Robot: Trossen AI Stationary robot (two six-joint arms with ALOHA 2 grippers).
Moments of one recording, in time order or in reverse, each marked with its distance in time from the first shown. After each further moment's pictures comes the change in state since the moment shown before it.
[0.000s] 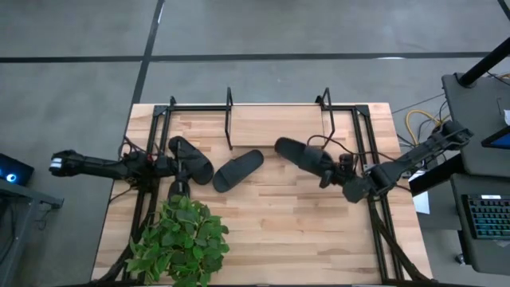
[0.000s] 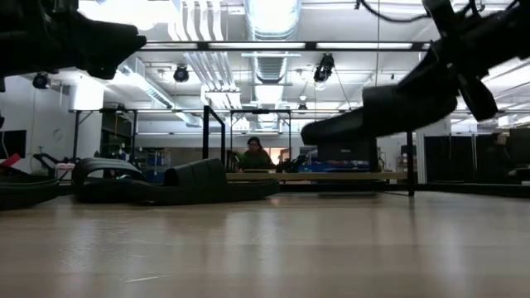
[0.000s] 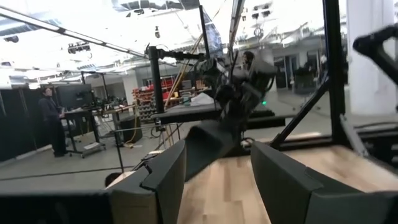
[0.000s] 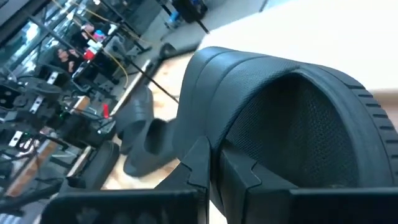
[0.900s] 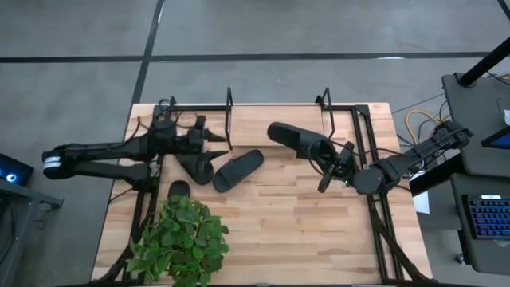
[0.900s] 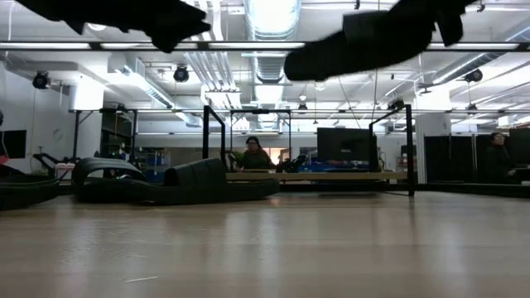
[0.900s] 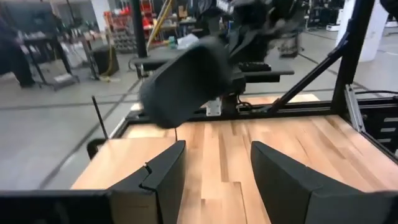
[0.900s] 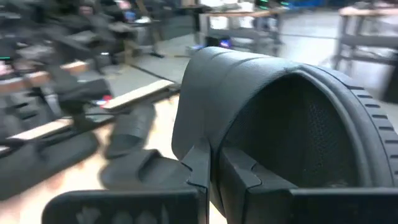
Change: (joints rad) left arm 0.329 0.537 0.605 -0.331 0.371 -0.110; right arm 0.000 0.000 0.218 0.126 0.003 -0.890
